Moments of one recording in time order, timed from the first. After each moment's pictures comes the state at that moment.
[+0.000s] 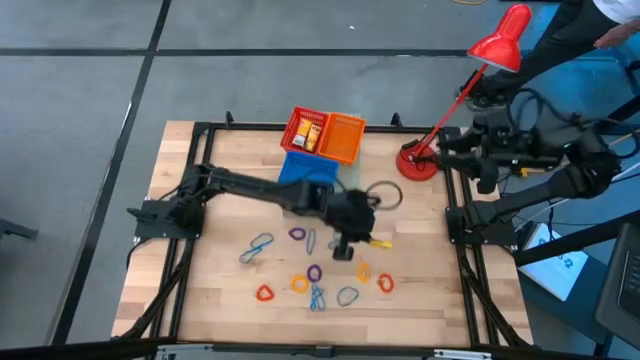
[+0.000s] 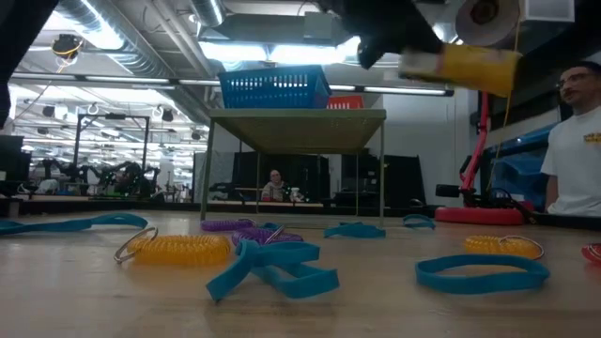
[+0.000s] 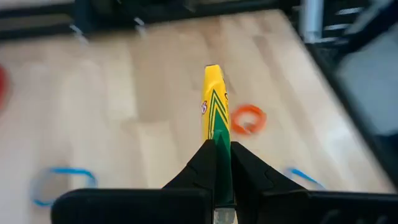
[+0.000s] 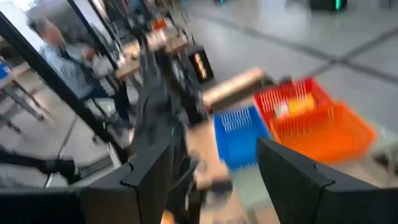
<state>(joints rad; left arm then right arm) -0.06 2.01 1.84 -0.52 0.22 0.07 0.20 0.87 1.54 -0.98 0.30 0.52</state>
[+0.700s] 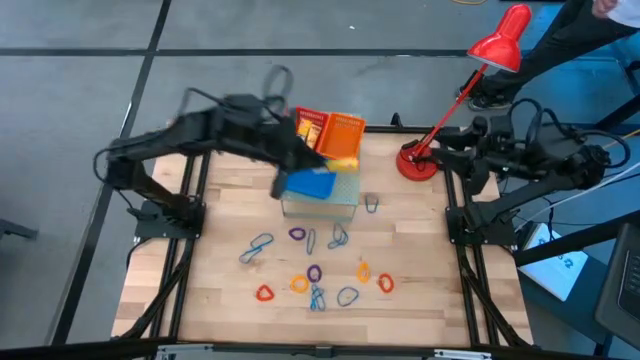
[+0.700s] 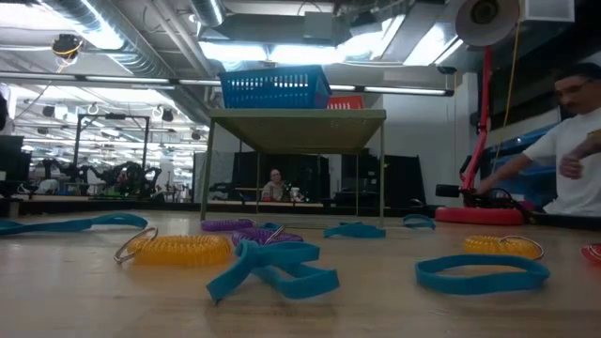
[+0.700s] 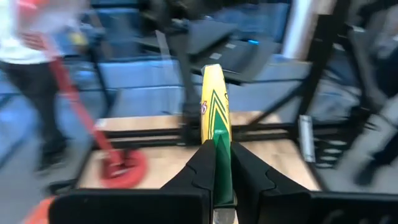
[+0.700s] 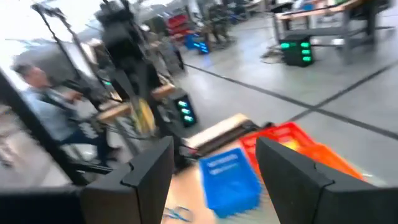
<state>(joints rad) 0.11 1.42 1.85 -0.65 0.11 0.06 0.35 0.81 1.36 -0.68 0.64 0.40</state>
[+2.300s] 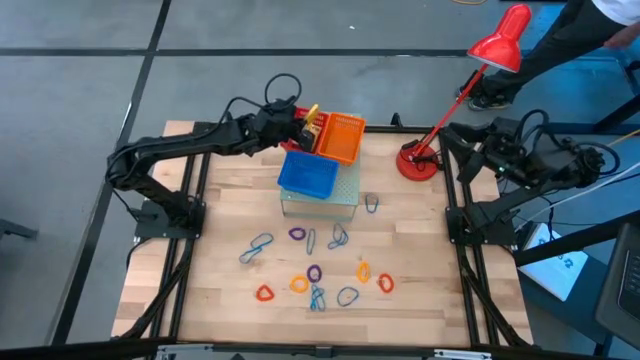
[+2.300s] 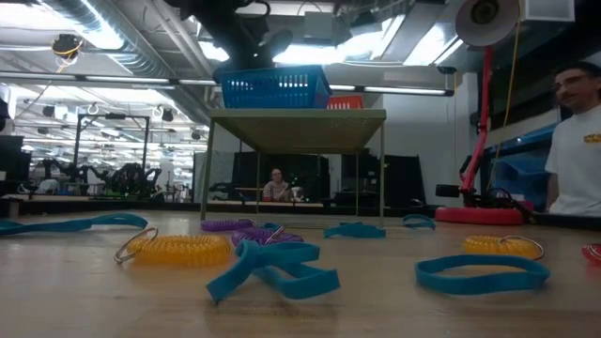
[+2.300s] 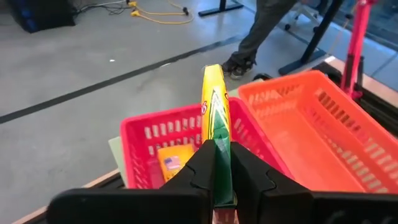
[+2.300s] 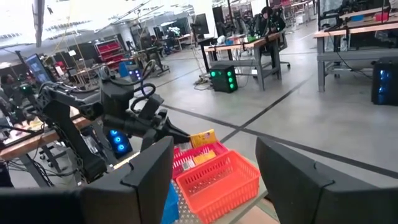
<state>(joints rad) 0.42 1.45 1.23 -0.27 -0.42 -0.36 0.40 0.63 1.14 -0.57 1.00 0.34</state>
